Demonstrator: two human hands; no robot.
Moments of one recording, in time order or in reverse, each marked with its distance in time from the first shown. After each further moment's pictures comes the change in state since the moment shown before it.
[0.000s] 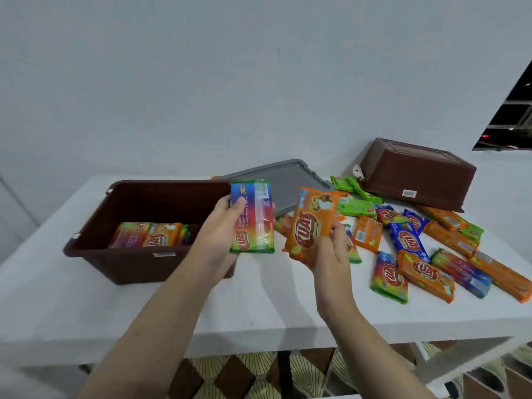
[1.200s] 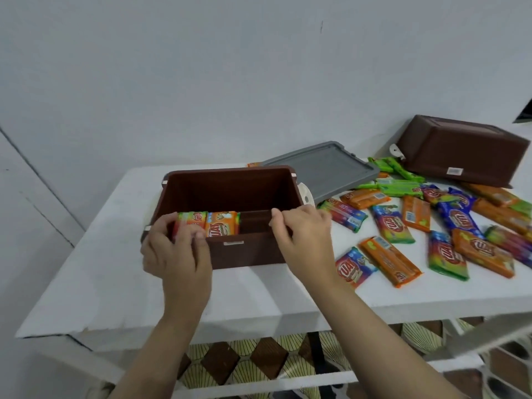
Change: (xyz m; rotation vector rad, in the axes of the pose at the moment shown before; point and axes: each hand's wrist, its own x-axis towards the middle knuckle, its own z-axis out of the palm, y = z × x) left_hand -0.038 -0.003 -0.174 1.198 0.669 0.659; right_hand -0.019 0.025 0.137 -0.978 -0.095 -0.627
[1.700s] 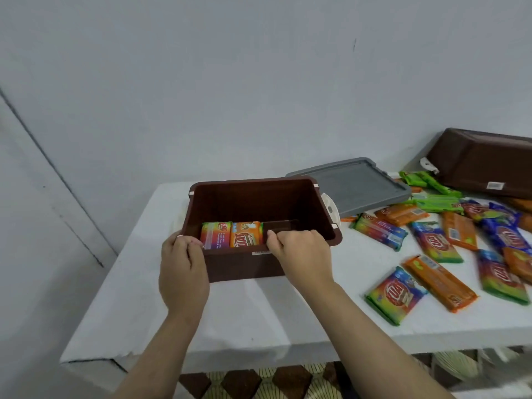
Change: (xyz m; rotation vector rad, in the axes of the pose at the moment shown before) left_hand 0.059 -0.083 -0.002 -0.049 -0.087 -0.202; right_hand 0.025 -0.045 0.080 -0.338 -0.256 0.017
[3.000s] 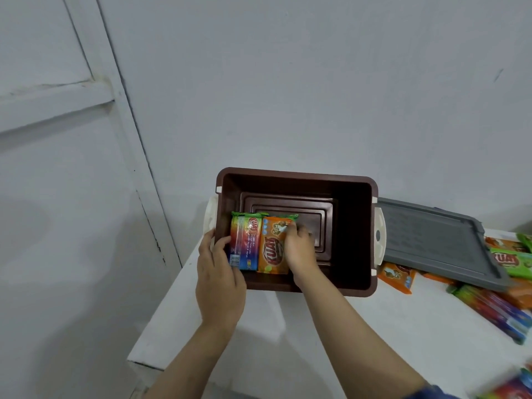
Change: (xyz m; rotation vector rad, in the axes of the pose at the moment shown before) left_hand 0.055 -0.064 -0.014 0.111 0.066 0.016; right_hand 0.113 -0.118 0.111 1.077 -0.307 0.603
